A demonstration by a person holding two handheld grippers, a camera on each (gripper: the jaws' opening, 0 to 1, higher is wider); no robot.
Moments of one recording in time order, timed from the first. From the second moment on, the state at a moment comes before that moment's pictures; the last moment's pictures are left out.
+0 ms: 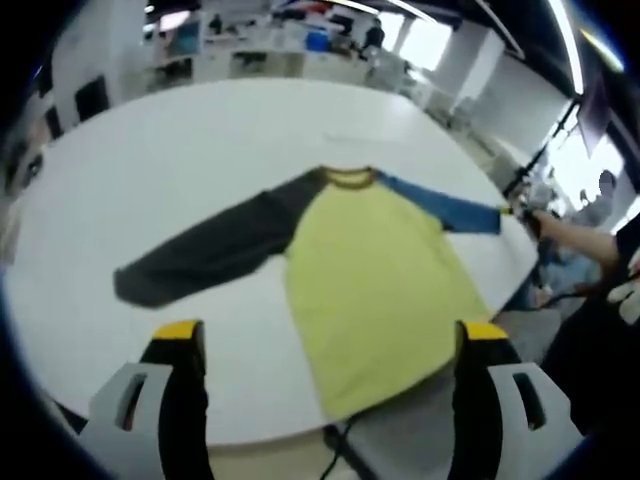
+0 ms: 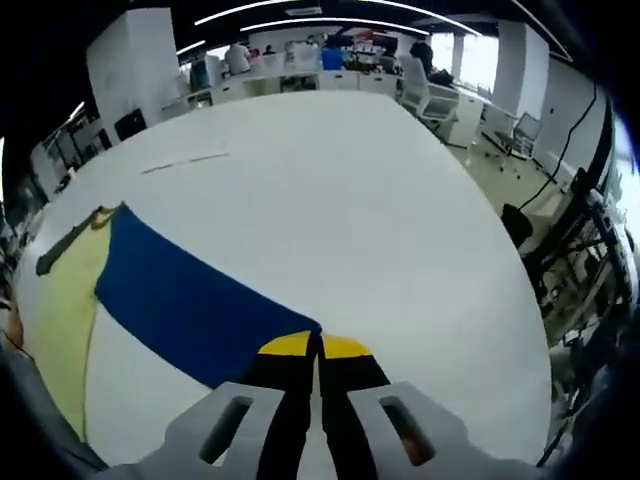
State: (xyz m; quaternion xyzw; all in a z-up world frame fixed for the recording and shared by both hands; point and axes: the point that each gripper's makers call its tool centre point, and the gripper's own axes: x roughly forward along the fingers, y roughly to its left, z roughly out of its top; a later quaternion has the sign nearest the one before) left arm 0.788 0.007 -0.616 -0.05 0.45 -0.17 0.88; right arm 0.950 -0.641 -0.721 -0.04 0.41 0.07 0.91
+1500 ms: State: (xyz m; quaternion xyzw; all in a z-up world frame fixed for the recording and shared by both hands) left arm 0.767 0.028 -0.620 -0.10 0.41 -0.18 0.89; right arm 0.976 -0.496 -0.554 -0.13 0.32 0.23 0.91
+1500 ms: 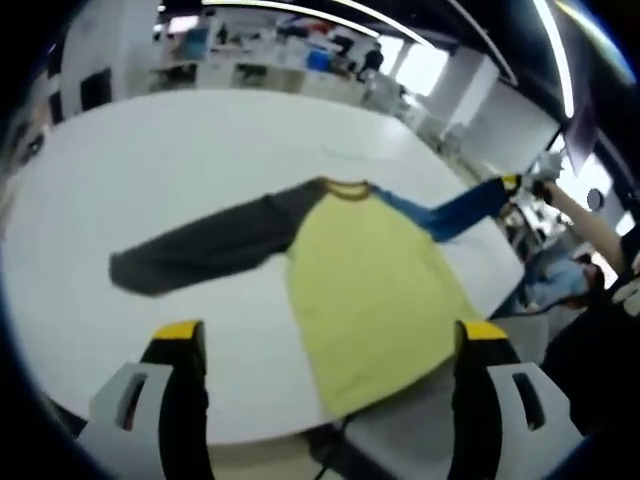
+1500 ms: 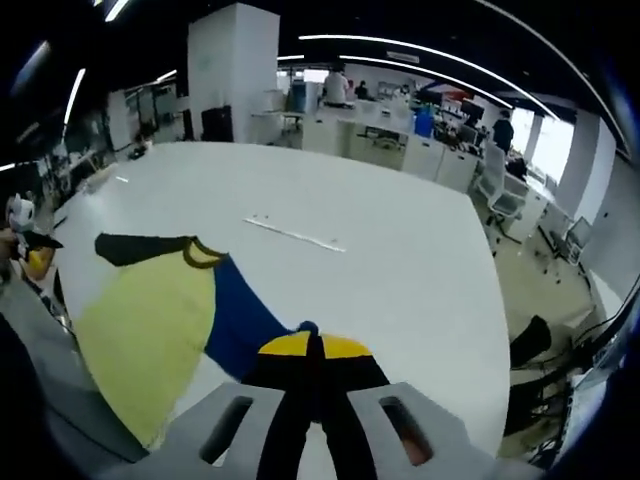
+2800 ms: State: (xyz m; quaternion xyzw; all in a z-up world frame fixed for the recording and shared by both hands) left arm 0.738 0.050 -0.627 -0.12 0.40 -0.18 0.89; right arm 0.986 -0.276 -0.498 -0.12 0.25 0.39 0.88
